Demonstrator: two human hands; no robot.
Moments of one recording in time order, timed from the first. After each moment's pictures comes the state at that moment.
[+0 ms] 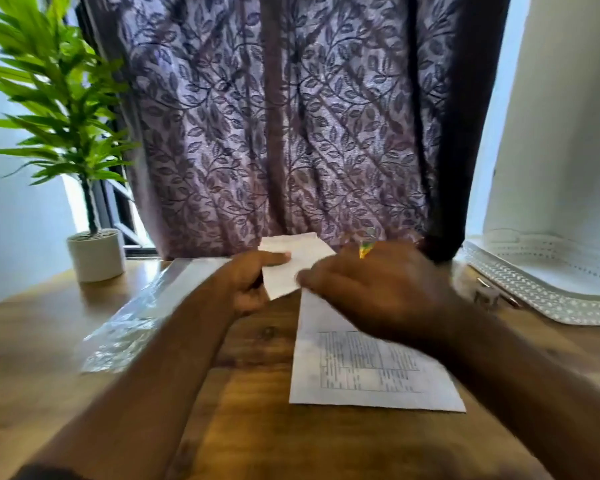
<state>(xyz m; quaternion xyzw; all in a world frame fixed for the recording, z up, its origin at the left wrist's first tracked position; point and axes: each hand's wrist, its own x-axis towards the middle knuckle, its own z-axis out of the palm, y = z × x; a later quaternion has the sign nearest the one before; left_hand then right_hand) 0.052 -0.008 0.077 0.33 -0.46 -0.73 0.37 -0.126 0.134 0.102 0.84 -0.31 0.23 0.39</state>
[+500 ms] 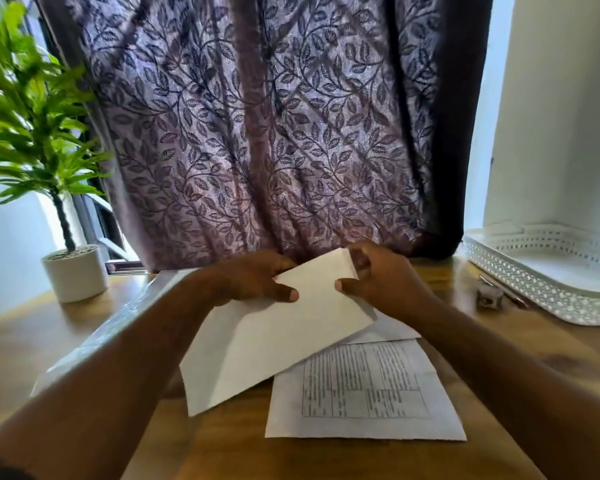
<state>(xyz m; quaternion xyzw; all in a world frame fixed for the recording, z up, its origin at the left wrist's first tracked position) 0.023 -0.035 0.100 0.39 -0.88 -0.25 0.11 -0.201 0.037 0.060 0.65 -0.66 0.38 -0.04</state>
